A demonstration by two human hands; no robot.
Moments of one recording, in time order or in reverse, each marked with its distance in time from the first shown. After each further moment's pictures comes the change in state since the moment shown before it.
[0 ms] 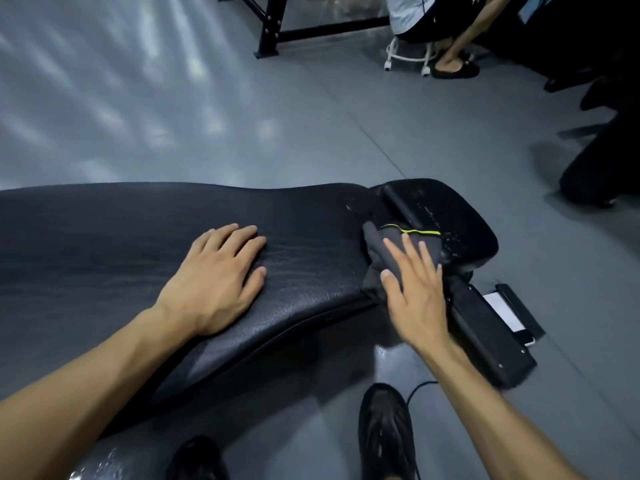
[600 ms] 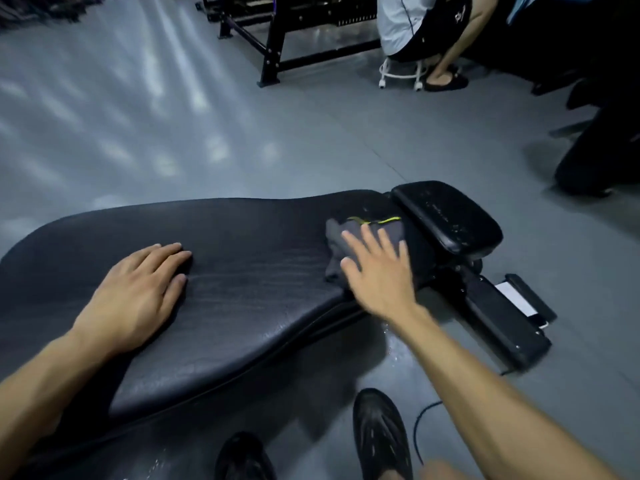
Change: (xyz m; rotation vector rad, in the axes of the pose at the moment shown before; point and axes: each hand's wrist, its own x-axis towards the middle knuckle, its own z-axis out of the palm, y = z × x) left_hand -0.094 -0.122 -0.036 0.074 0.077 -0.116; right_hand -0.002 -0.105 0.016 -0.303 -0.169 -0.037
